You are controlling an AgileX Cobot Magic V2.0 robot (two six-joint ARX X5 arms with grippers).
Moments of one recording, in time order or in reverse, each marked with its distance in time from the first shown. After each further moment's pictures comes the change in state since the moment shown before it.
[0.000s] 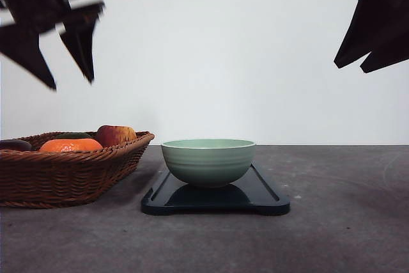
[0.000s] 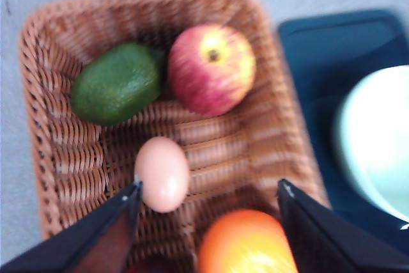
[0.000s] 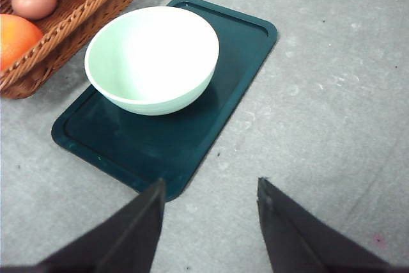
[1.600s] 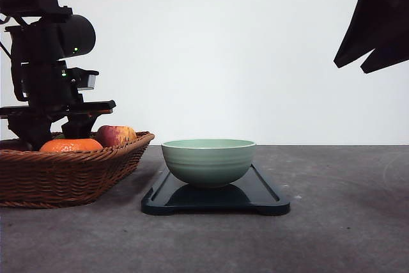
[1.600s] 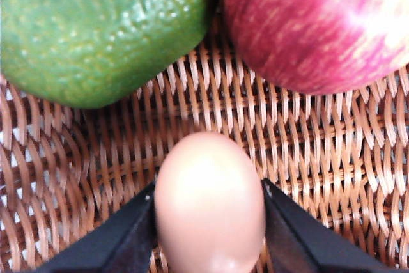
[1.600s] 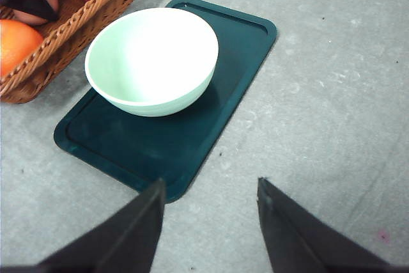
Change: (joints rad) left_arx 0.005 0.285 0.000 0.065 -0.081 0.002; right_arx 0.000 0.000 0.000 0.000 0.000 0.025
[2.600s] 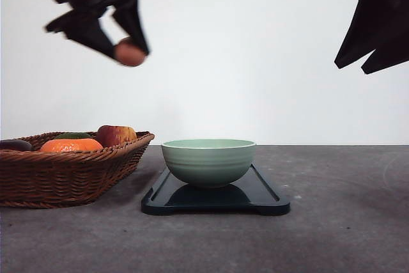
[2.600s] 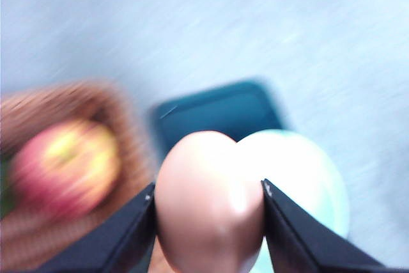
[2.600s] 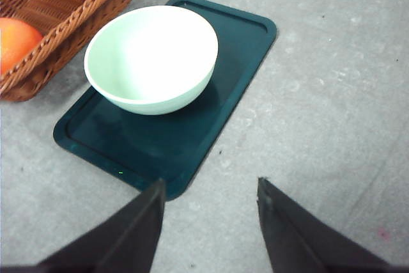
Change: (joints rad) left_arx -0.187 -0.318 0.001 0.221 0.188 -0.087; right_arx 0.000 0.000 0.000 -0.008 0.000 0.000
